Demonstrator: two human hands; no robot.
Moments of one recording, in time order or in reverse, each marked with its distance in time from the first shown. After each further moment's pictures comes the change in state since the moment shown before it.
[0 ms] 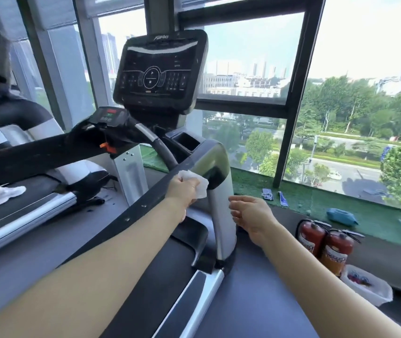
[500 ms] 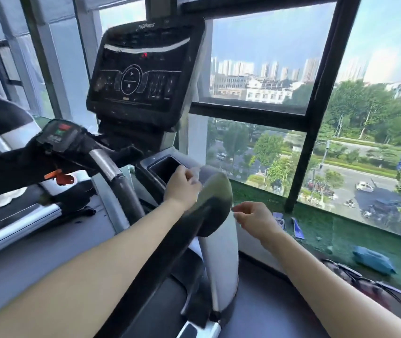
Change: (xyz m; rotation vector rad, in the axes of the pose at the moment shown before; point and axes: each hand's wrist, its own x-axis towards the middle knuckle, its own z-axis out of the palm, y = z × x) left_hand 0.257 0.028 0.085 0.632 0.155 0.292; right_hand 0.295 -0.050 -0.022 -0.598 -0.065 -0.206
